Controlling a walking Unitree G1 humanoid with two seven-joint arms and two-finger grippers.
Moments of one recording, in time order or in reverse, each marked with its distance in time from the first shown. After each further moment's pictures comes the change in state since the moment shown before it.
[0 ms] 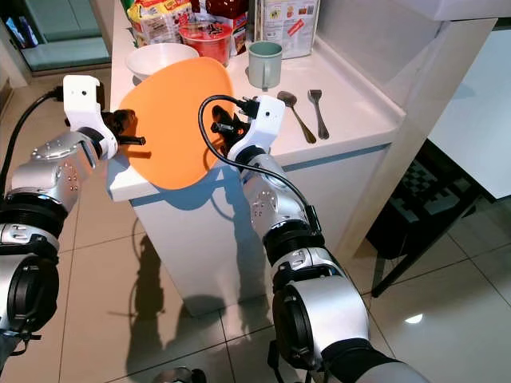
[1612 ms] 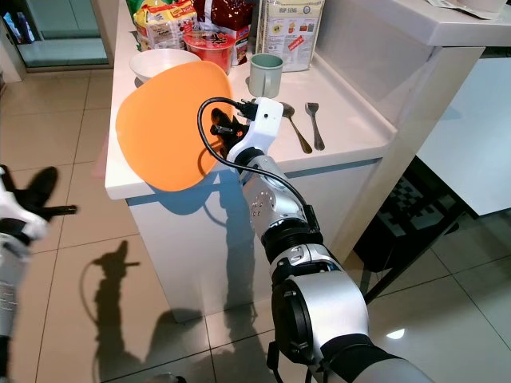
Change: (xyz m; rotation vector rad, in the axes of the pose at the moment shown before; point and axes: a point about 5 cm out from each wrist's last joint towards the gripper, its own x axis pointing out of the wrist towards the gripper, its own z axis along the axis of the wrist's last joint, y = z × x) left arm -0.115 0.041 -0.079 -0.121 -0.185 0.165; right arm 0.000 -0.006 -0.002 -0.009 0.014 -0.014
